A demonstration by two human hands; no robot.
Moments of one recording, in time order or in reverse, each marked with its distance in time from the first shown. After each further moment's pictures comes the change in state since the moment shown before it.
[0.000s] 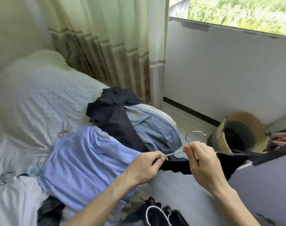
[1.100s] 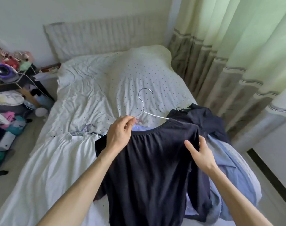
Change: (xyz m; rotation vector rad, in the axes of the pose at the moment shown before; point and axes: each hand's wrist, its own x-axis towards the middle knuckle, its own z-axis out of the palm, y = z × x) left_hand -0.150 -0.238 -0.237 0.151 1.152 -0.550; right_hand 0.168 -0.175 0.269 0.384 -0.739 0.156
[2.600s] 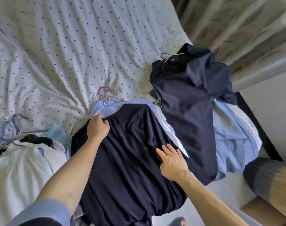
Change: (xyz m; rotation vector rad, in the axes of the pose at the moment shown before) left_hand 0.119 -0.317 0.305 0.256 -0.724 -0.569; right_hand 0.175 0.146 0.191 -0.935 -0.607 0.266
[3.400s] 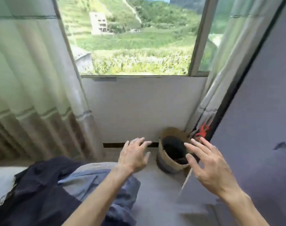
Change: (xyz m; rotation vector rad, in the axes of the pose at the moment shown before) left_hand -0.646 0.457 0.137 0.613 -0.167 1.769; right_hand -0.618 0.286 0.110 0.456 1.460 0.831
